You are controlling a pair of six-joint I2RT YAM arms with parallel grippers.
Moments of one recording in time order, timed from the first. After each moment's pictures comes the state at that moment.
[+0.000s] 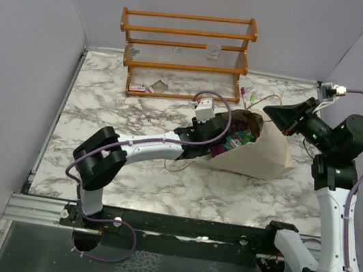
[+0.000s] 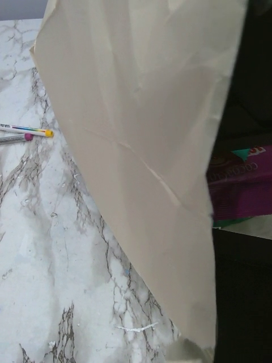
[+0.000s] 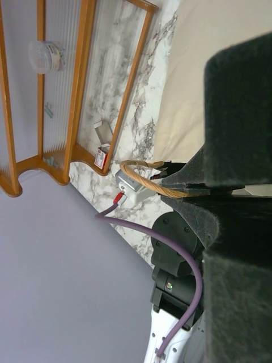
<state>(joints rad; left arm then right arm) -0.98 1.78 1.27 -0.12 -0.55 -0.99 -0.06 0.91 1.06 -0.08 -0.88 0.45</state>
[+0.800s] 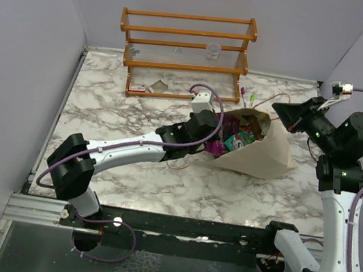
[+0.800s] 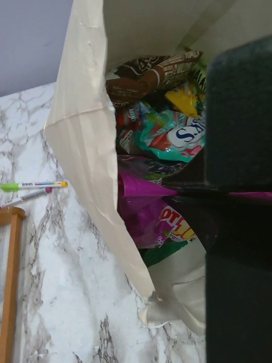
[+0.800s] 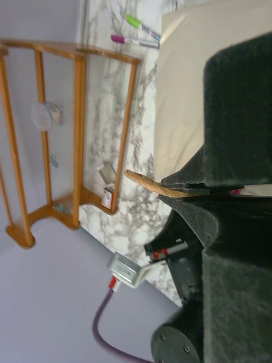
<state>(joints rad) -0.99 1.60 1.21 -0.06 -0.49 -0.82 -0.05 0.90 1.12 -0.24 -0.70 0.39</state>
